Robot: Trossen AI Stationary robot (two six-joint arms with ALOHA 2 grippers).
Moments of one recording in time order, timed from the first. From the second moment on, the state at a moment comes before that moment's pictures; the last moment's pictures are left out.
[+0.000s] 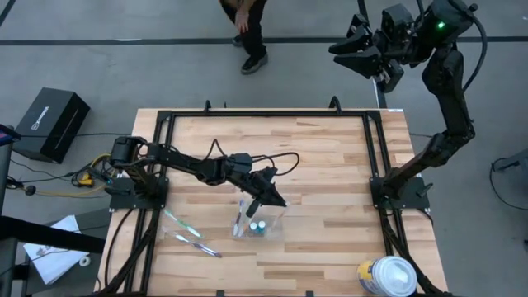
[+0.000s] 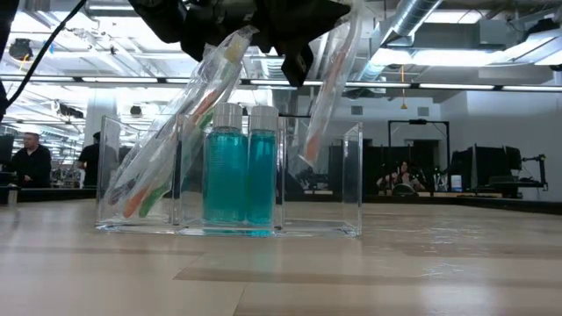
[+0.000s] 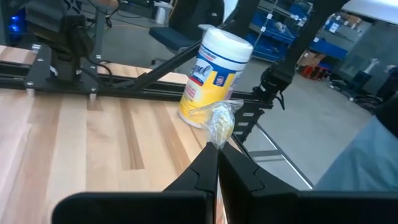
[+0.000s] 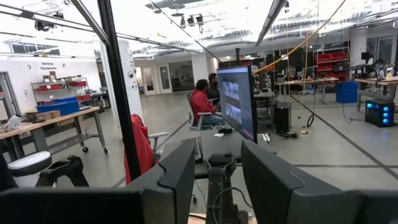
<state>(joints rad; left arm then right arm) -0.03 1.73 0.99 0.57 0.44 -0.24 -0.61 1.53 2.36 -0.60 -0.84 0.26</state>
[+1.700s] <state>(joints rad) 0.16 1.09 0.99 -0.55 -0.08 -0.19 -0.58 1.53 2.36 -0.56 -0.84 0.20</state>
